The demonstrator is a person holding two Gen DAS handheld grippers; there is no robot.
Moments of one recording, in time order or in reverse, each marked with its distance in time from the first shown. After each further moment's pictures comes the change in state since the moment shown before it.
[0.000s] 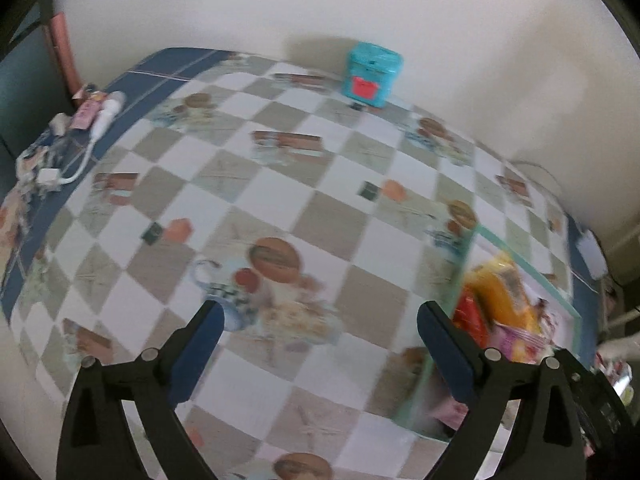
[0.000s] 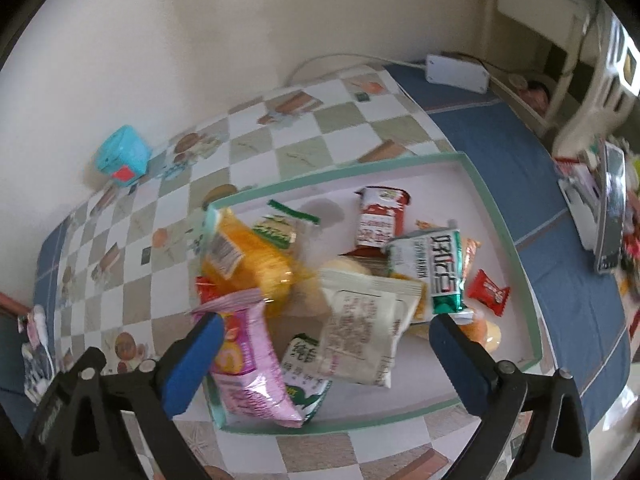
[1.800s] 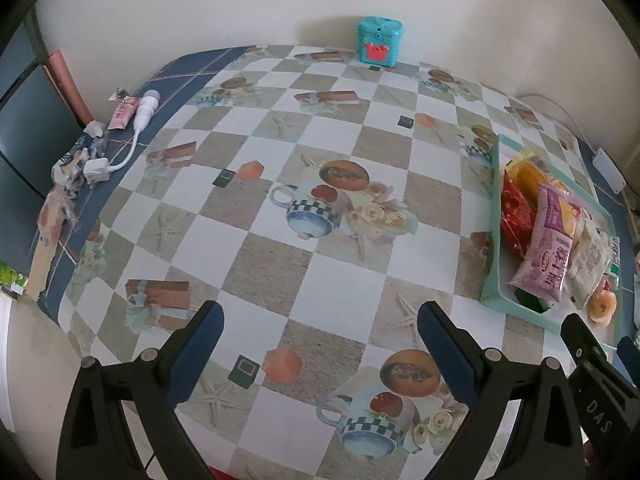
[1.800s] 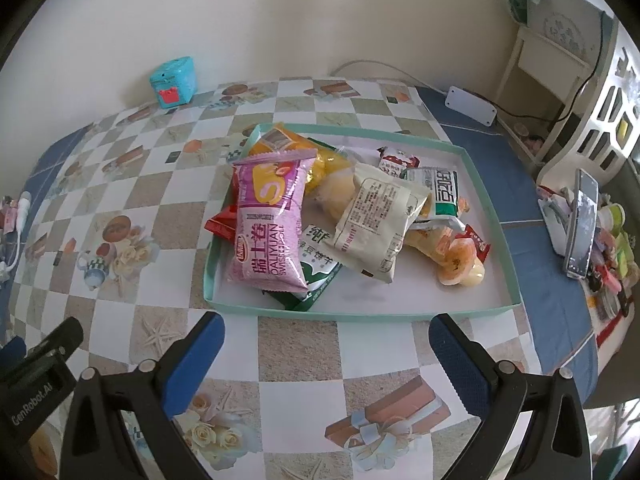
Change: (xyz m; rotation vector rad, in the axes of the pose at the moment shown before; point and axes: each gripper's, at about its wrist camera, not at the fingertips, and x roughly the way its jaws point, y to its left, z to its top) left arm -0.033 0.046 -0.082 0.176 0.015 0.099; right arm -0.031 0.023 -0.109 -0.231 -0.077 -0.100
